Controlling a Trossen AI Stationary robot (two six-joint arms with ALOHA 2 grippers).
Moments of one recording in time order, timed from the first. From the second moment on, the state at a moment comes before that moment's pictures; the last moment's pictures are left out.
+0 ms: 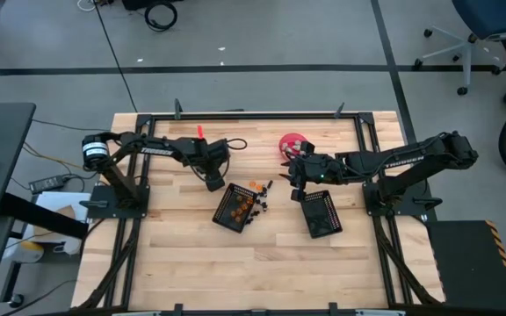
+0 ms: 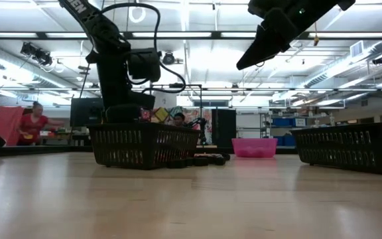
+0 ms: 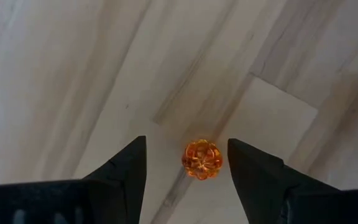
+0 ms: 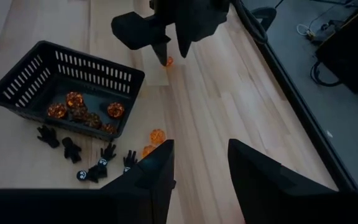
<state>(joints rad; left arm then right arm) 0.33 1.65 0.91 -0.56 -0.13 -0.12 0.07 1.25 0.85 -0.23 0.39 -0.03</state>
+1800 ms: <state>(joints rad) 0.35 1.72 1.01 -0.68 -0.03 -0.08 0.07 1.25 0.85 -0.24 0.39 -0.03</state>
